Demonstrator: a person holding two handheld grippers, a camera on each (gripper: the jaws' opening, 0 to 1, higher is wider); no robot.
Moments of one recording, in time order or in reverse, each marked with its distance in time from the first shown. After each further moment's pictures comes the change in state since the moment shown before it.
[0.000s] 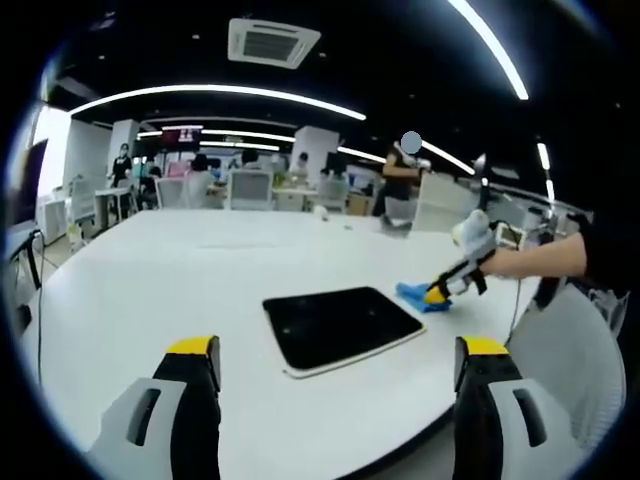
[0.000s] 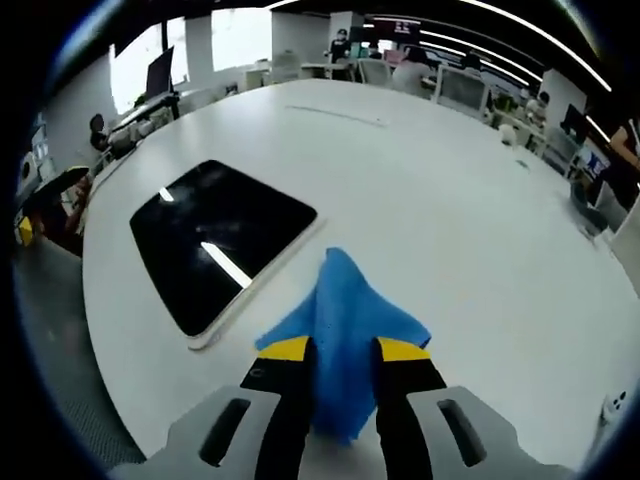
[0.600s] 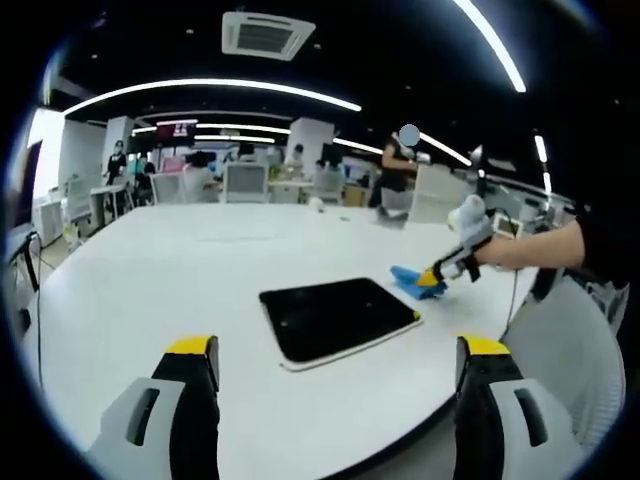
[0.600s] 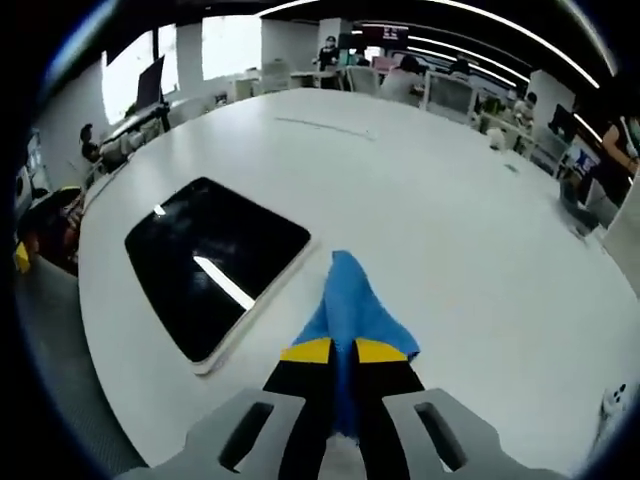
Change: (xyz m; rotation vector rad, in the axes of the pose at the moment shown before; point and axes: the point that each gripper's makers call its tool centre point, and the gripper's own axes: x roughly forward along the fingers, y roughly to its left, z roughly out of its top) left arm 0.001 -0.002 -0.005 0.011 0.032 -0.013; right arm -0.004 -0.005 0.034 0.088 -0.101 -0.032
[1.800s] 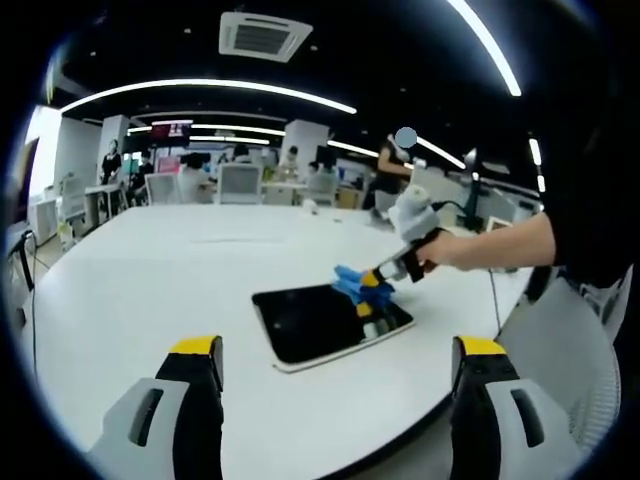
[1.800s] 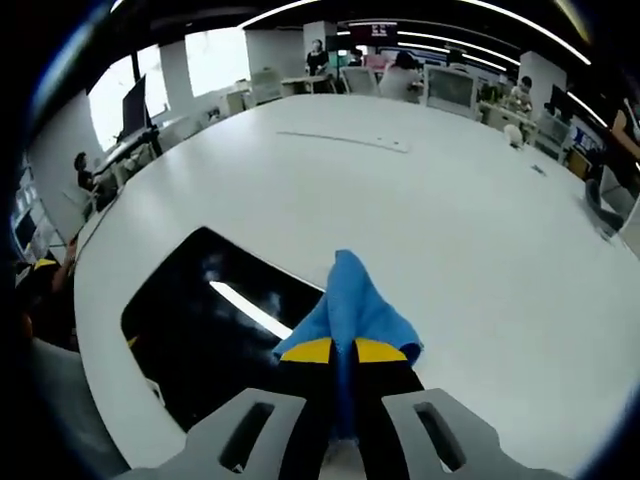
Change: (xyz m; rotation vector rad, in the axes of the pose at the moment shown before) left arm 0.000 -0.004 0.000 -0.005 -0.008 -0.031; right arm 0.065 0.058 0.040 0.038 0.053 0.018
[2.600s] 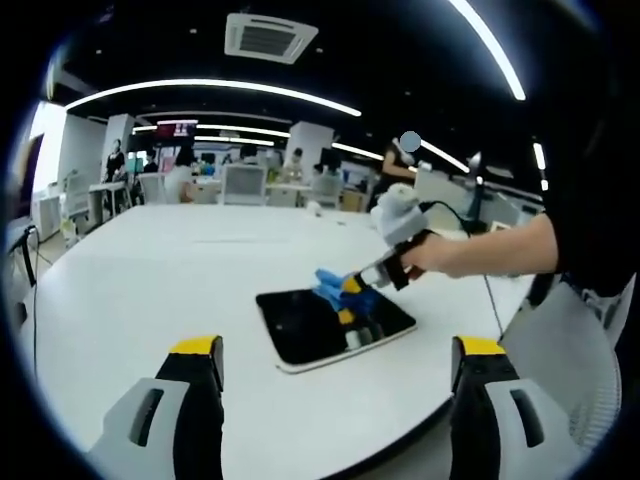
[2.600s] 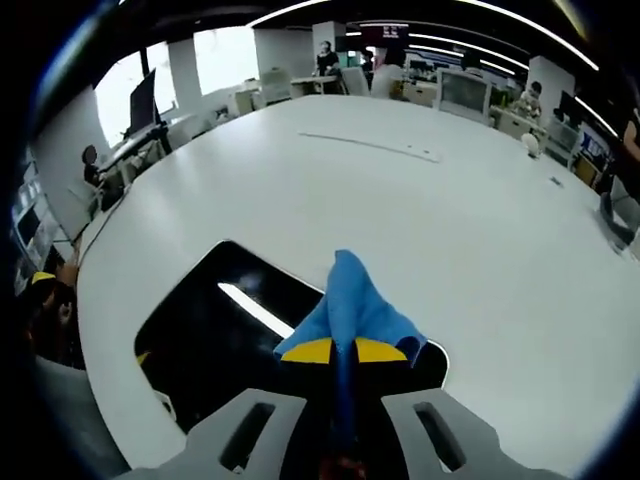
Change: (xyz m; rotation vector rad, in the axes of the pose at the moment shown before) left arm 0.000 0.004 0.001 -0.014 -0.010 0.016; right arm 0.019 0.047 0.021 -0.026 -0.008 0.032
